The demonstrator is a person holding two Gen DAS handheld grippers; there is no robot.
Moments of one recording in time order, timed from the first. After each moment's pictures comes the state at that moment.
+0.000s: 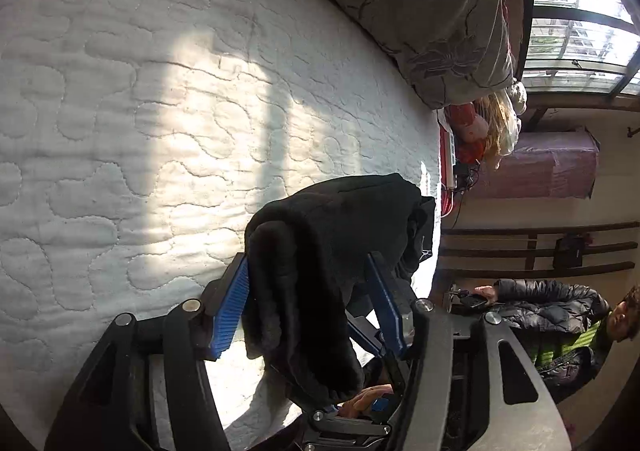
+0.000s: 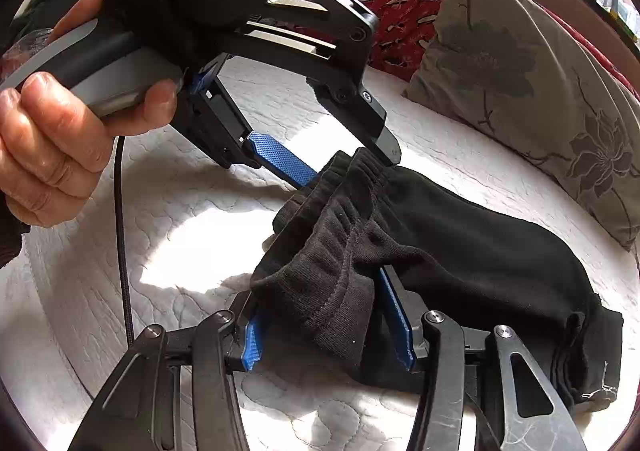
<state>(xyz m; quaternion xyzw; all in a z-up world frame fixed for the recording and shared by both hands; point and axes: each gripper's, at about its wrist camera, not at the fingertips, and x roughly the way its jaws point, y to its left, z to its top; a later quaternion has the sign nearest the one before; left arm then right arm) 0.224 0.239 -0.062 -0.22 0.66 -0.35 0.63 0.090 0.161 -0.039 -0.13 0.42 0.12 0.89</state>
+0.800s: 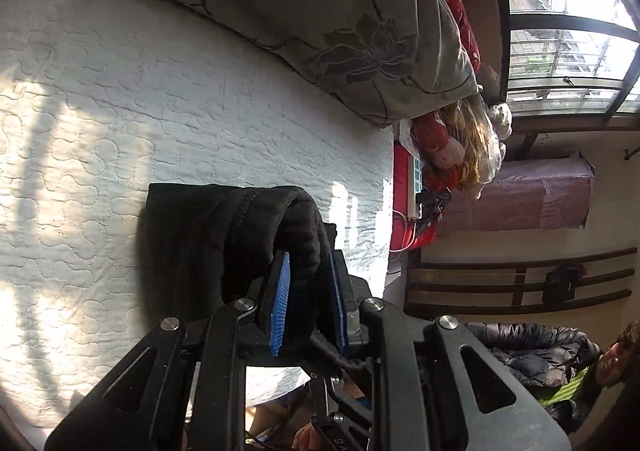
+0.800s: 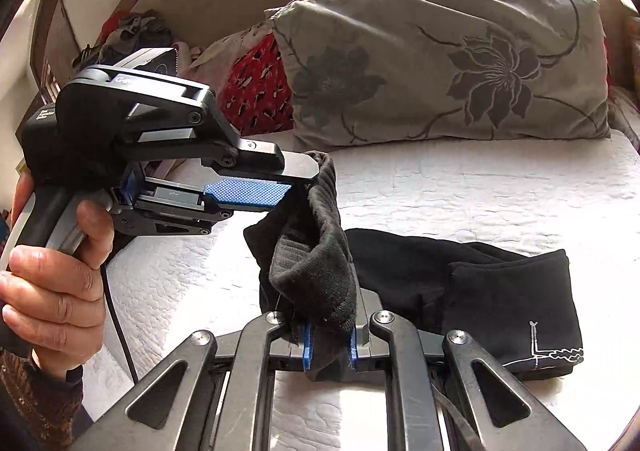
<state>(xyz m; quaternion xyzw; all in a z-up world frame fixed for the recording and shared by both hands) 0.206 0.075 0.029 -0.29 0.63 -0.33 0.64 0.072 -0.055 0.050 0.13 0.39 0.10 0.91</state>
